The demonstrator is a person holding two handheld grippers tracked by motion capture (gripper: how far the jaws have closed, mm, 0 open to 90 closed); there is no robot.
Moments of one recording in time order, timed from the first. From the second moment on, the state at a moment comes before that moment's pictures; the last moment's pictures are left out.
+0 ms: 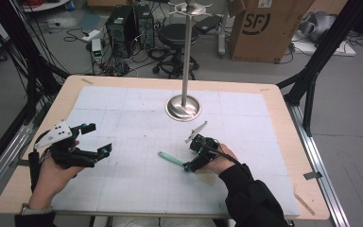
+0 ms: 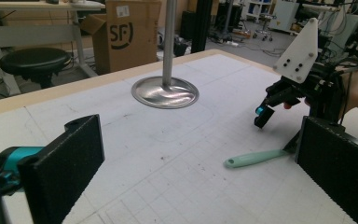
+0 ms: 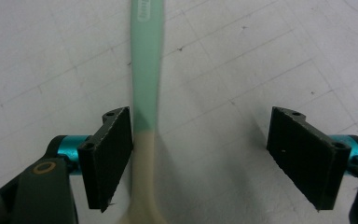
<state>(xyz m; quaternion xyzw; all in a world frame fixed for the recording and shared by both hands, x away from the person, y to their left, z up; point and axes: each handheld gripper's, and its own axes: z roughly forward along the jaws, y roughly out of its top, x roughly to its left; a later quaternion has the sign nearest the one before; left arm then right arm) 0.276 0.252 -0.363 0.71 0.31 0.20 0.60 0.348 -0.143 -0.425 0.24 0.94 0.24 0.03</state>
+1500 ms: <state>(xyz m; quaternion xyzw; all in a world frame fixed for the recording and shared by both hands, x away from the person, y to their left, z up) 0.283 0.246 -0.364 0.72 0.31 0.19 0.59 0.334 -0.152 -0.396 0.23 0.94 0.24 0.01</state>
